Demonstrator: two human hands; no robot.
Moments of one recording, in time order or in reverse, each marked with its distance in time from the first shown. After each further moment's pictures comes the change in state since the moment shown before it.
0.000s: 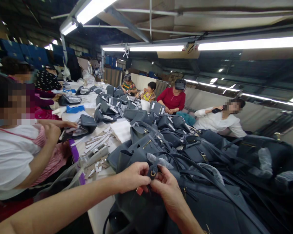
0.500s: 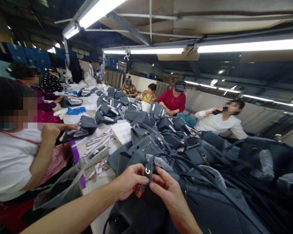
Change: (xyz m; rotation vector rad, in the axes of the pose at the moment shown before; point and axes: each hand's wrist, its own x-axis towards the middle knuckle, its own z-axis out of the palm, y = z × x) left_hand -0.002 -0.020 0.002 -0.444 0.131 -0.008; right_hand -0.010 -0.009 -0.003 0.073 -0.106 0.003
